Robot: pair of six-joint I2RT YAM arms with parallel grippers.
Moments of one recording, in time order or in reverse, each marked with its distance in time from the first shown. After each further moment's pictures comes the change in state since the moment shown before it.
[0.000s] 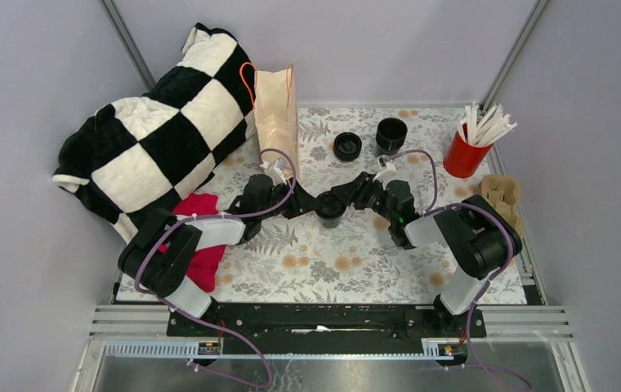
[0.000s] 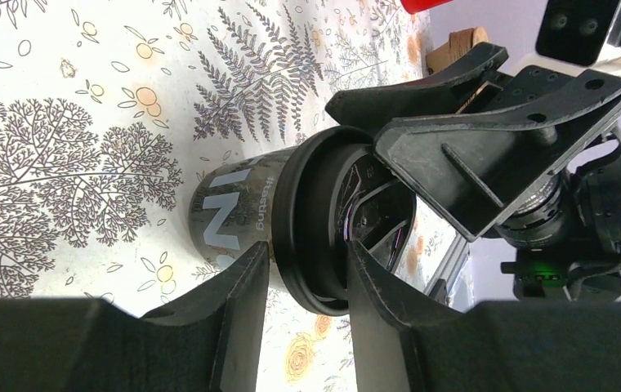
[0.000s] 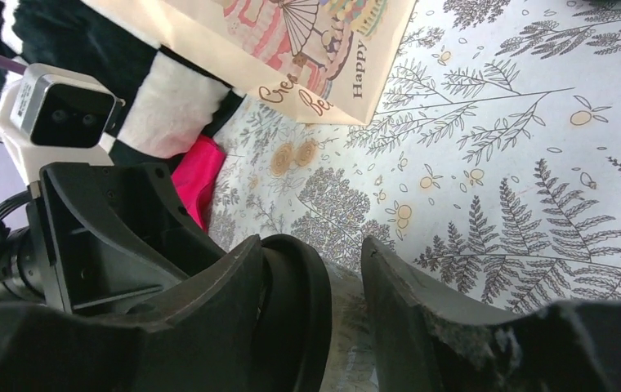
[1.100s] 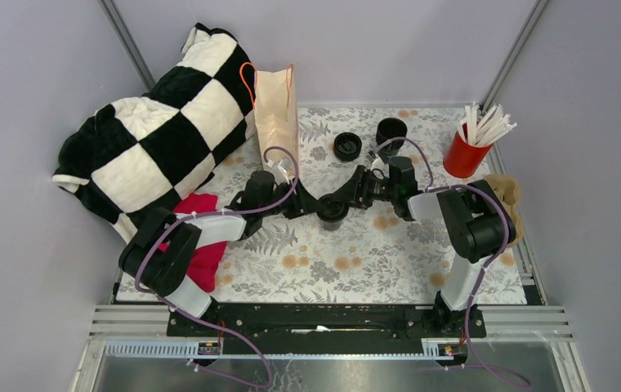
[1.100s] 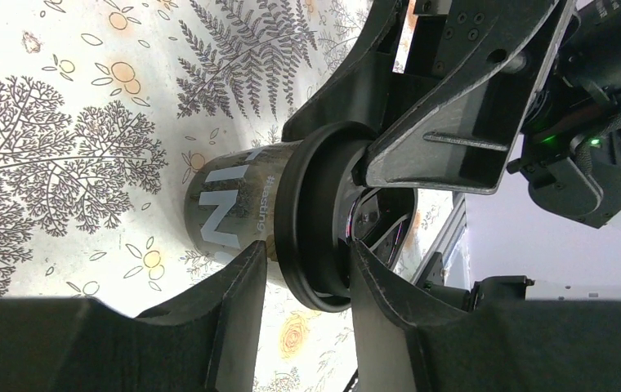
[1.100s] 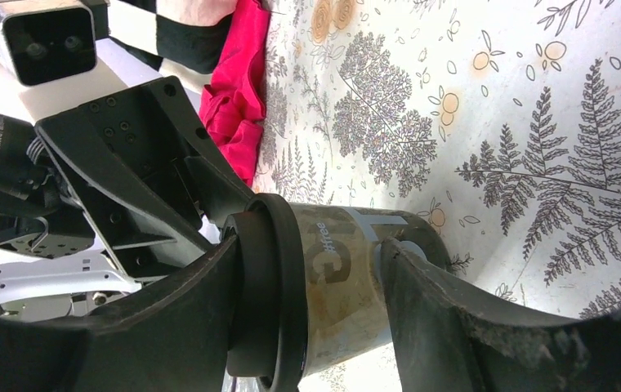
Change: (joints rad) left arm 0.009 0.005 0.051 -0.105 0.072 0.030; right arm -0.160 0.082 0.276 -0.531 -0.569 0.039
